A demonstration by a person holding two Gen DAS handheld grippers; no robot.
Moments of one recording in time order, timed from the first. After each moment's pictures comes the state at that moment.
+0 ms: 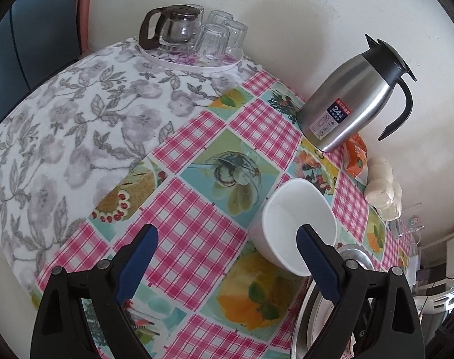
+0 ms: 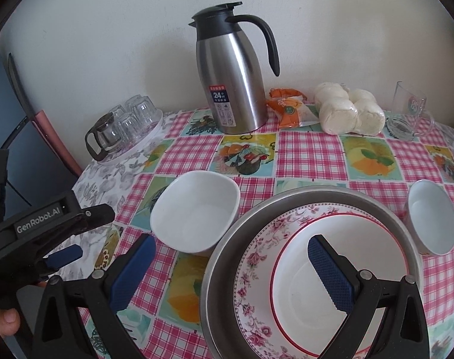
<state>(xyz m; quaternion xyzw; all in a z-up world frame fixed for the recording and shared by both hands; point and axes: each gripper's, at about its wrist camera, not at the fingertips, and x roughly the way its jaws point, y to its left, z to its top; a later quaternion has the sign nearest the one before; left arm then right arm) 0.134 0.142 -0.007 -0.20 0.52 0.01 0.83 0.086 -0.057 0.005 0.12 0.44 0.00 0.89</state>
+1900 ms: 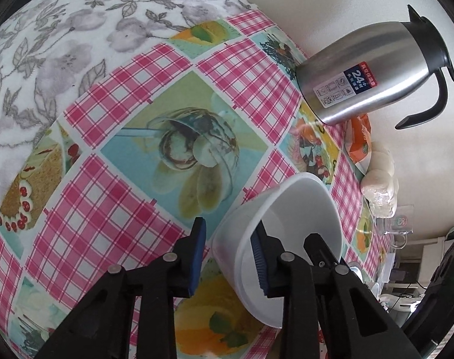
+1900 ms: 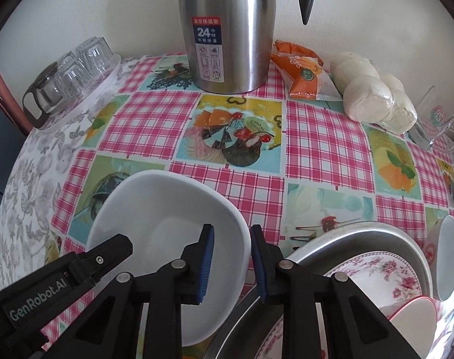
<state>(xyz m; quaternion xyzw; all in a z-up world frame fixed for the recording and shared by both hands) 0.207 0.112 -0.086 -0.27 0.61 -0.05 0.75 0.200 -0.029 -0.068 0.05 0.56 -0.06 0.82</state>
